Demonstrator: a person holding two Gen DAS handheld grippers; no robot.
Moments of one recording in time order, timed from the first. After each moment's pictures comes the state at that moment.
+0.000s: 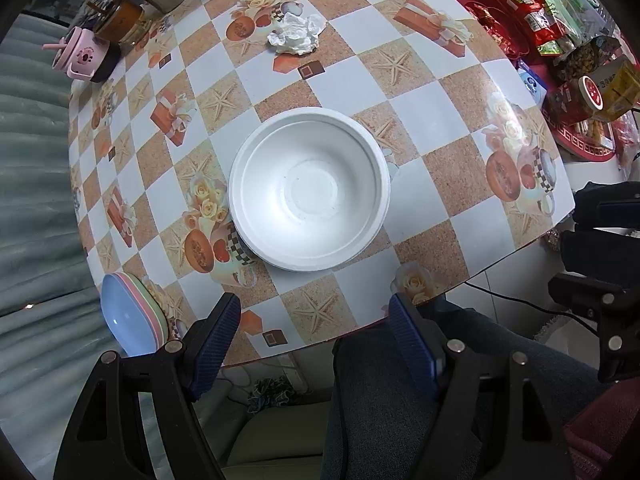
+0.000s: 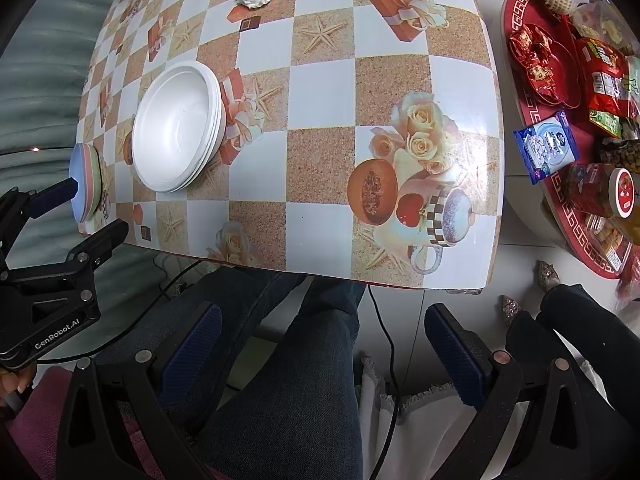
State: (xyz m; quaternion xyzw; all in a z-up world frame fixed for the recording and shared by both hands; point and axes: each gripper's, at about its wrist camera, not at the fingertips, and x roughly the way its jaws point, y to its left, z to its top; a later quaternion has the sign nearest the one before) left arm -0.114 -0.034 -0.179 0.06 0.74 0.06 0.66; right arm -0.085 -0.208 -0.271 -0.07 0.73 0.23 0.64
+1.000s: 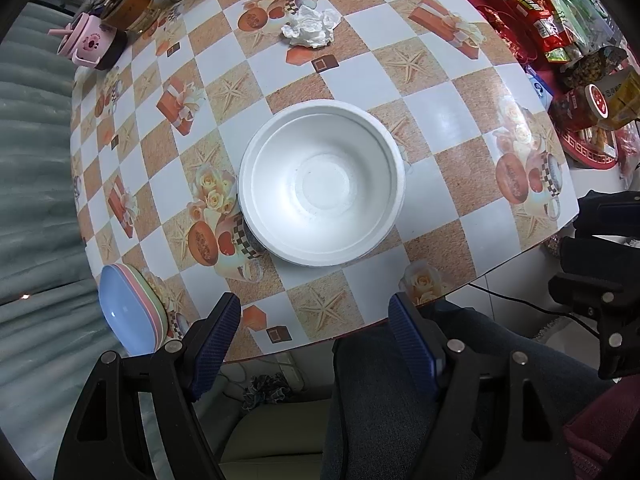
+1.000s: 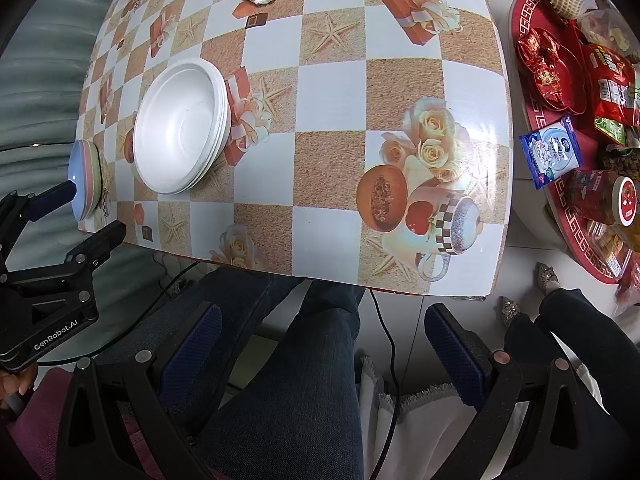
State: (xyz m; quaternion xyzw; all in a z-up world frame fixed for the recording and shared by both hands) left arm -0.112 -0.023 -0.183 0.03 0.75 0.08 0.66; right arm -0.079 -0.197 -0.272 -0.09 0.73 0.23 0.64
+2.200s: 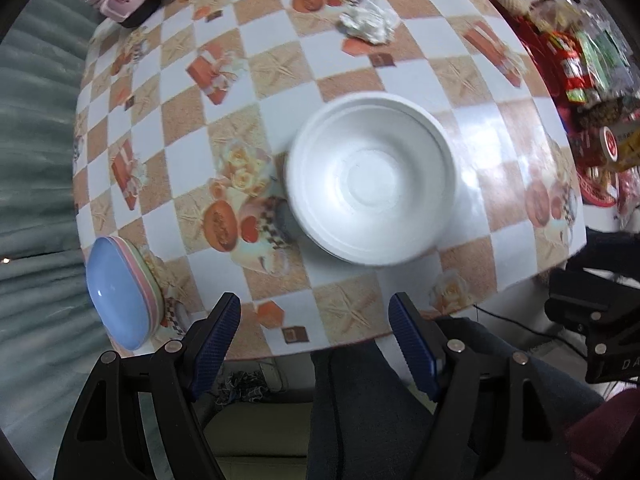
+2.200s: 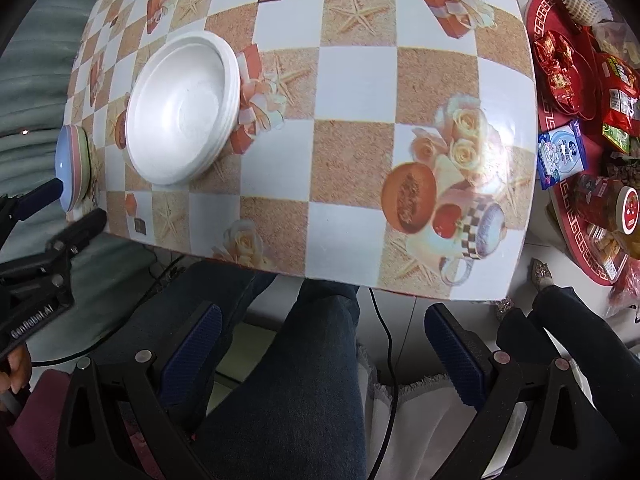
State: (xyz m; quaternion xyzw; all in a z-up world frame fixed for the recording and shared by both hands) left arm -0.125 0.032 -0.191 -0.05 0.73 0.12 0.67; right arm -0.075 -0.163 -0.285 -0.12 0.74 0.22 0.62
